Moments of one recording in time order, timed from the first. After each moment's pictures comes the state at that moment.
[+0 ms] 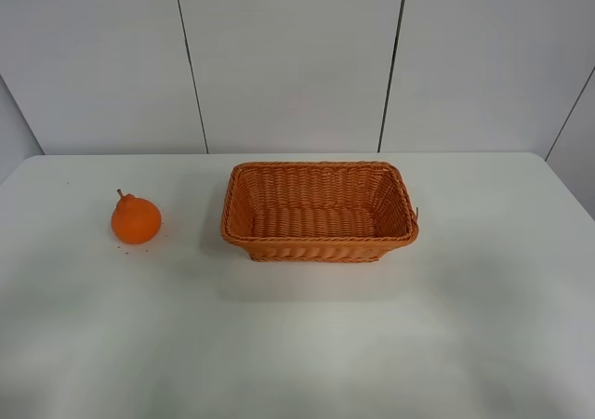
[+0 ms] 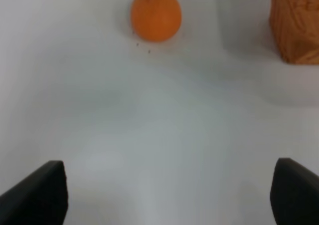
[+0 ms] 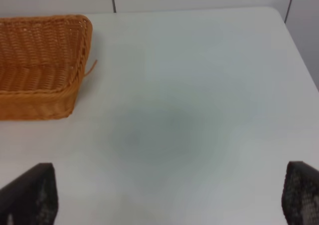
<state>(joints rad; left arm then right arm) 0.03 0.08 -0.55 -0.03 1.05 -0.01 0.00 0.00 -0.50 0.02 1.03 -0.01</state>
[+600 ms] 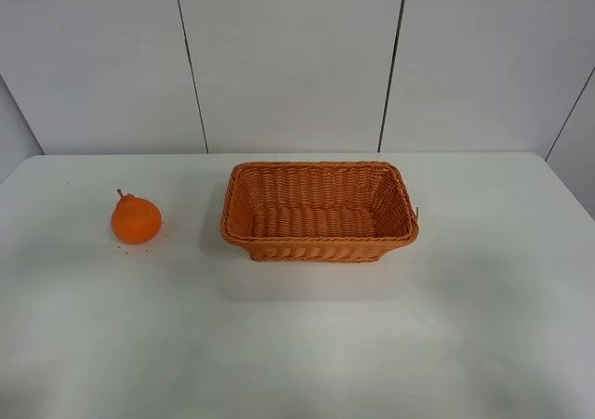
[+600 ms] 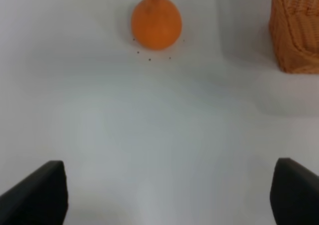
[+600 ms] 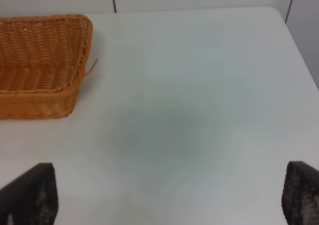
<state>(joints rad) 0.03 0.42 -0.77 -0.03 1.04 -0.01 0.00 0.00 -0.50 0.02 1.03 -0.01</state>
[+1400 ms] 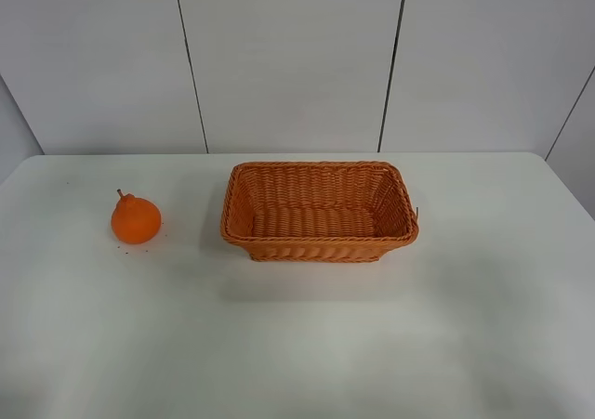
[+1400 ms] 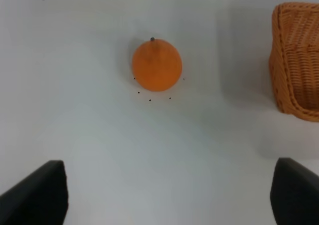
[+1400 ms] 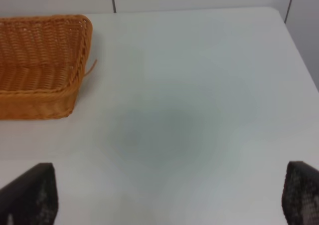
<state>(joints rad) 0.03 0.90 -1.13 -0.03 1.02 -0.01 0.00 0.00 -0.50 0.02 1.03 -0.01</state>
